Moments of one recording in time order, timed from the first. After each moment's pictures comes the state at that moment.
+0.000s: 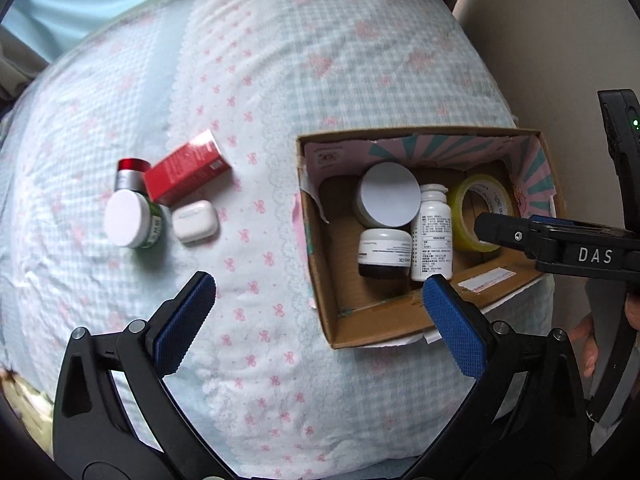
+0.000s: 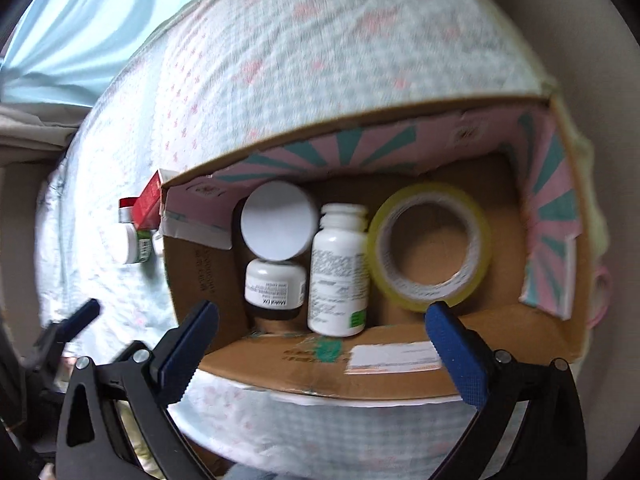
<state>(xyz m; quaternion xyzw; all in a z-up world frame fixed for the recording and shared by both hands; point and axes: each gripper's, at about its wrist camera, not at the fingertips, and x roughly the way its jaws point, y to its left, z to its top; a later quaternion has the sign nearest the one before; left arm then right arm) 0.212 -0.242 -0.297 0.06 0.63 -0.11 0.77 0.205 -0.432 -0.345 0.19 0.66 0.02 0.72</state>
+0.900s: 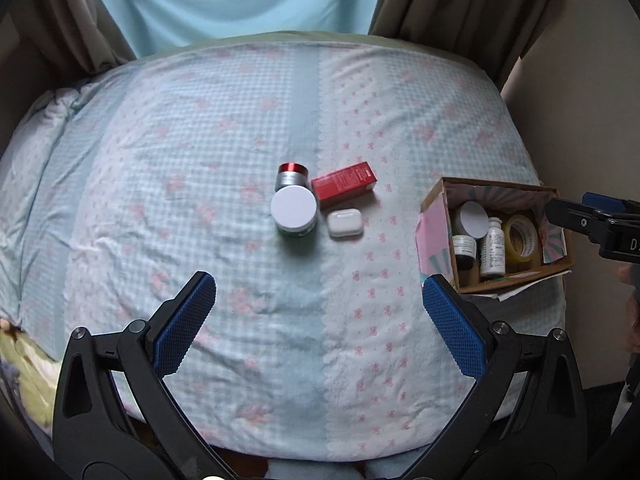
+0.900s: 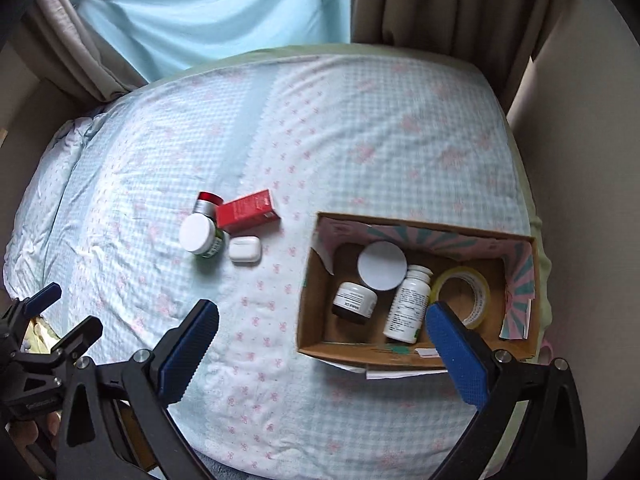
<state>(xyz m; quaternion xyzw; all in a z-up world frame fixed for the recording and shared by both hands) 0.152 -0.046 -0.193 0.02 0.55 -0.04 0.83 0.167 -0.282 -0.202 0.03 0.57 0.06 0.82</state>
